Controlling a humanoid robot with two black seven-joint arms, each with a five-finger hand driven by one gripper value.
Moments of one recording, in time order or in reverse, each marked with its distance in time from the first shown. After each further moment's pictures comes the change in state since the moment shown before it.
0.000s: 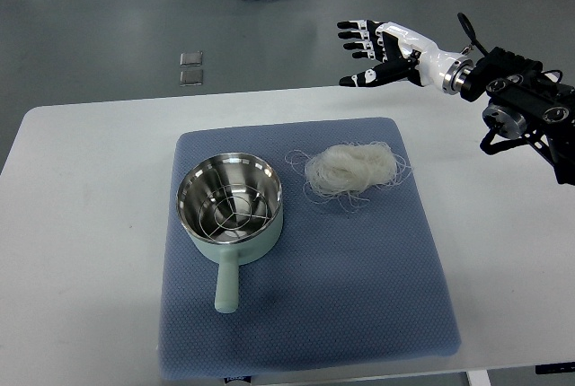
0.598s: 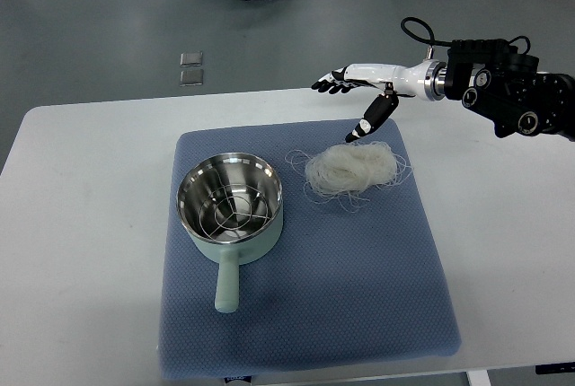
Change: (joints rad) left arm 0.000 0.000 0.000 0.000 0.000 0.003 0.000; right arm 0.157 0.018 -0.372 0.029 -0.354 0.001 0.055
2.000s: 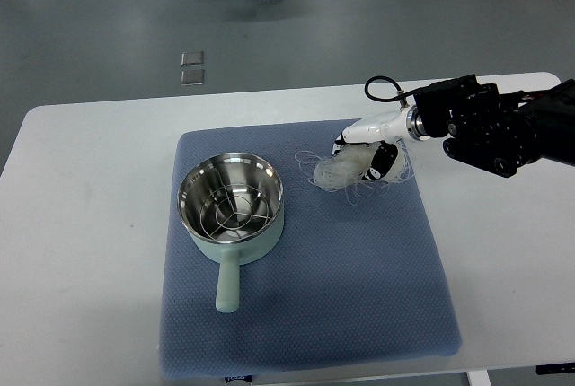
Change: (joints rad) left arm -0.002 0.000 -0.001 0.001 -0.002 0.002 0.000; right arm 0.055 0.097 -0.344 0.001 -0.198 -0.161 -0.037
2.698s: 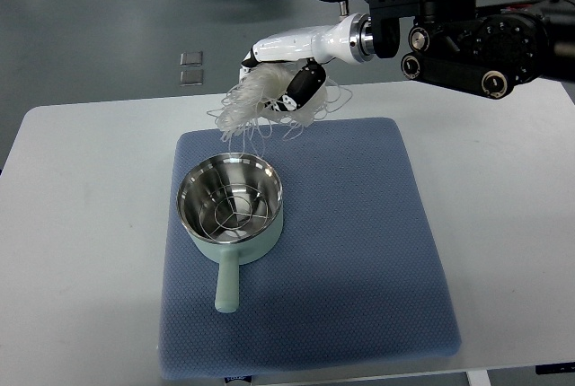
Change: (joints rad) left arm 0.001 0.000 0.000 -0.001 0.000 0.000 0.000; right arm 0.327 -0.016 0.124 0.293 0.196 0.002 0.017
